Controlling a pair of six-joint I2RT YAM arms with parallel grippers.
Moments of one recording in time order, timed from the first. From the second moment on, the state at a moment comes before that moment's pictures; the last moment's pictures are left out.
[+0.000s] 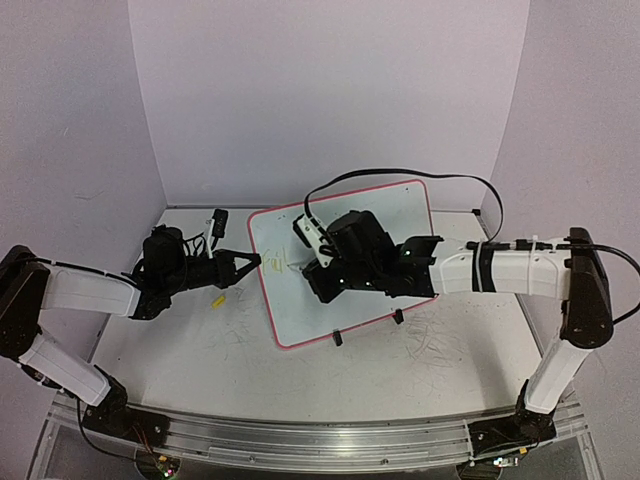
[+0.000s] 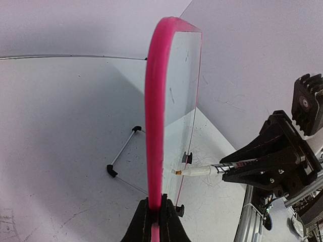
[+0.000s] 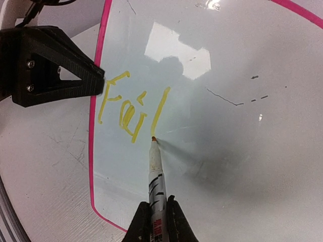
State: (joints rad) left arm -0.53 1.41 0.57 0.66 0.52 -0.49; right arm 1.03 1.76 1.35 -0.20 0.20 0.11
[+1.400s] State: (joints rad) left arm -0.53 1.40 0.57 0.66 0.53 -0.48; right arm 1.03 1.77 1.40 -0.19 0.16 0.10
